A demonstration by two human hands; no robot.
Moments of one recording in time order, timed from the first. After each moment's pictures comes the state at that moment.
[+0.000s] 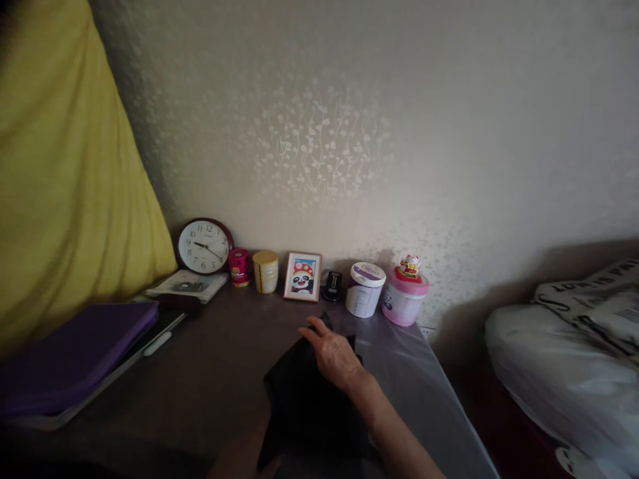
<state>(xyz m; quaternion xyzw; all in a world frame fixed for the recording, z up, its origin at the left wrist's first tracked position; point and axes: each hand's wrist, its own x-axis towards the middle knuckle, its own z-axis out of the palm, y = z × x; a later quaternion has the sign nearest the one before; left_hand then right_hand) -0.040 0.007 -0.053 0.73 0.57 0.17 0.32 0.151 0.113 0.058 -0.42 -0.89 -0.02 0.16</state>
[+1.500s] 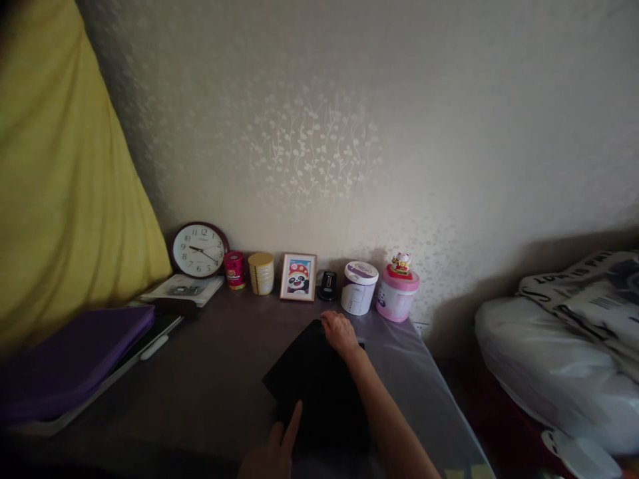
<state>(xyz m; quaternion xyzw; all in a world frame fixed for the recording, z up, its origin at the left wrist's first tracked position) 0.019 -0.010 -0.074 0.76 0.65 0.02 0.00 0.176 0.172 0.024 -0.58 -0.79 0.02 0.20</state>
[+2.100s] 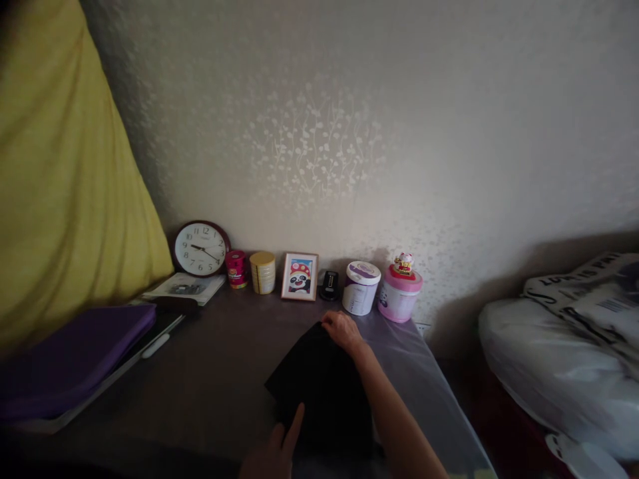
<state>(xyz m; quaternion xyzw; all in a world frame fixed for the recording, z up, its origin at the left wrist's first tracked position) 0.020 -0.008 -0.090 0.75 0.66 0.06 -0.06 0.183 0.182 0.026 -0.56 -0.81 0.05 0.17</state>
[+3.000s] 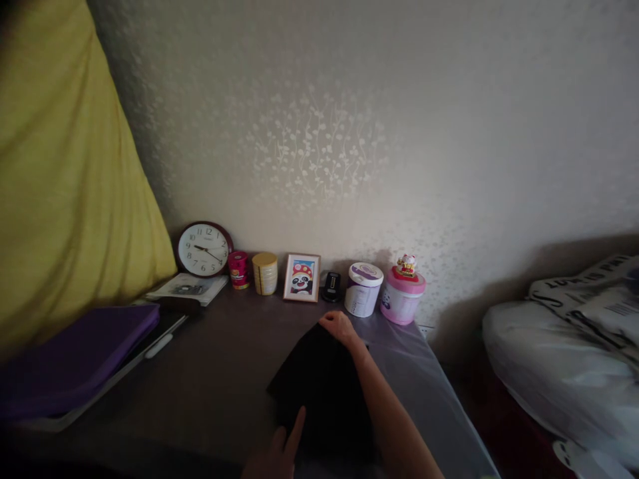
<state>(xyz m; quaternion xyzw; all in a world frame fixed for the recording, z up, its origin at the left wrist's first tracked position) 0.021 -0.011 -0.081 0.75 0.66 0.05 -0.03 0.171 0.201 0.022 -0.59 -0.76 0.18 0.22</state>
